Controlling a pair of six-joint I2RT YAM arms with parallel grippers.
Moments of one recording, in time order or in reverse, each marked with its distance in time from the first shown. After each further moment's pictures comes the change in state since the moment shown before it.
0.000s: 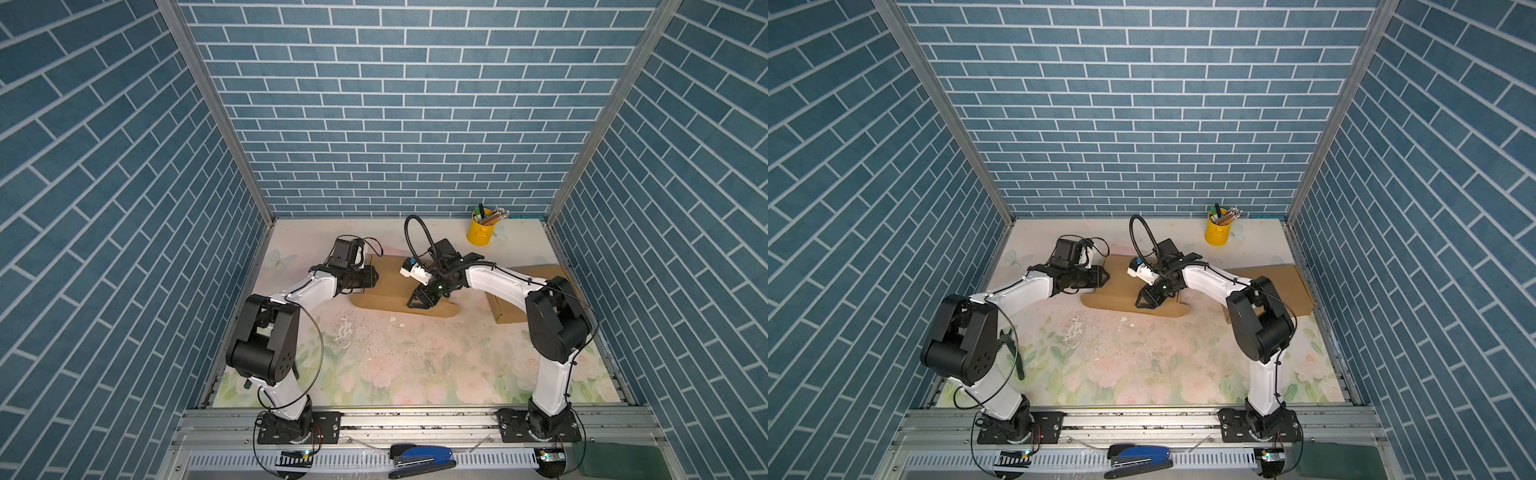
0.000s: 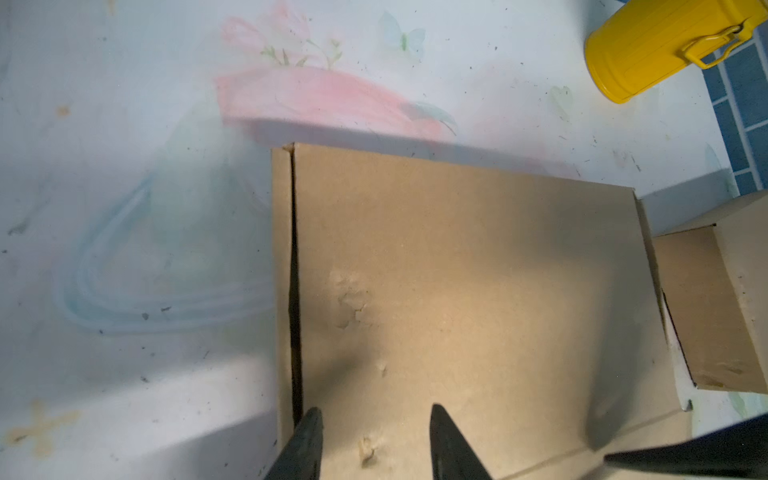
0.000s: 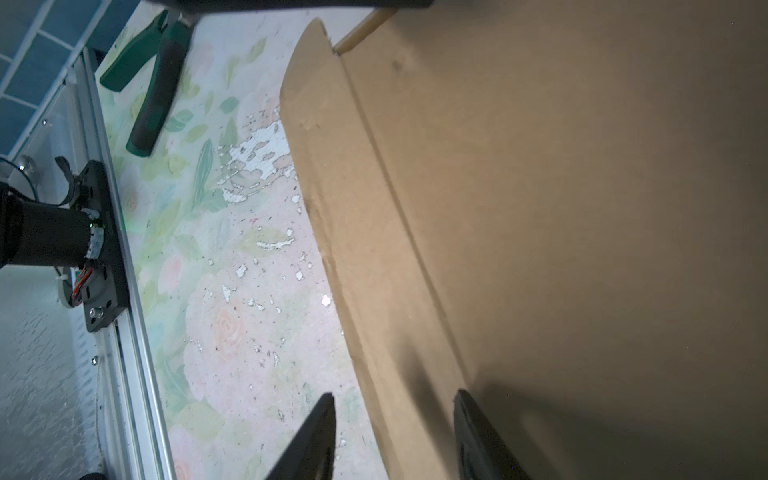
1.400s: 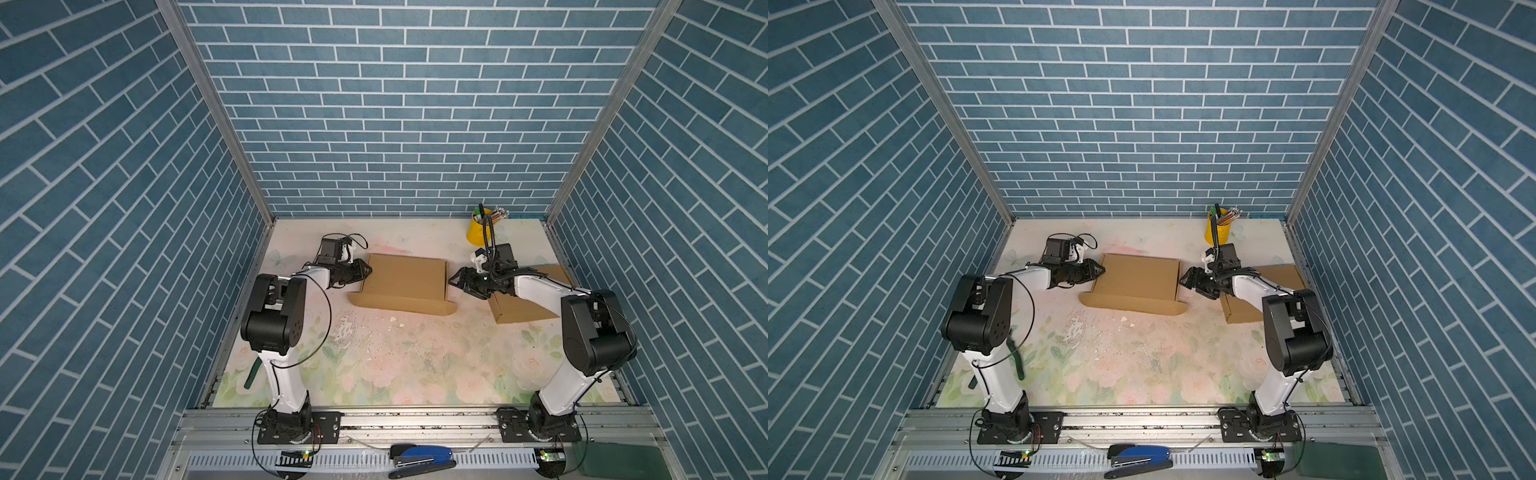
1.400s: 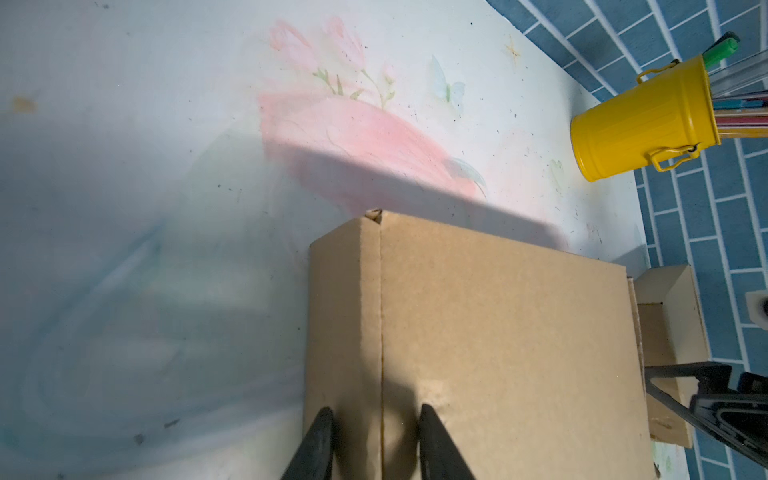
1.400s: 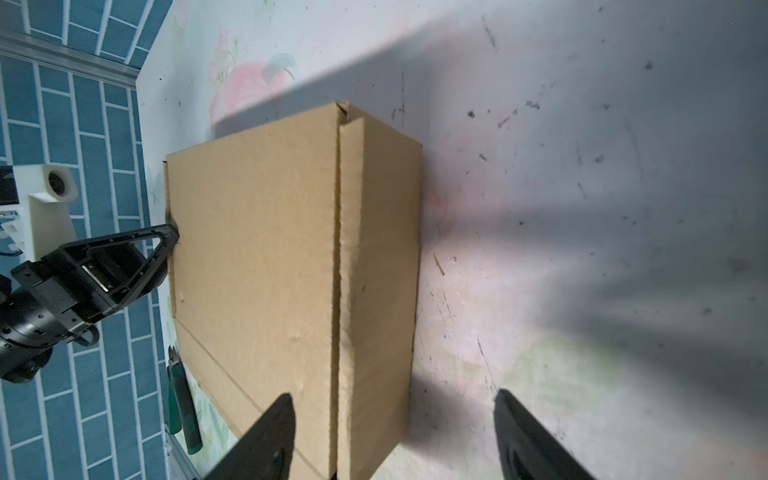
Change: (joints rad) left arm 0.167 0.238 0.047 0.196 0.251 -0.088; right arm -0.343 -0.138 -0.332 0.315 0.033 0.749
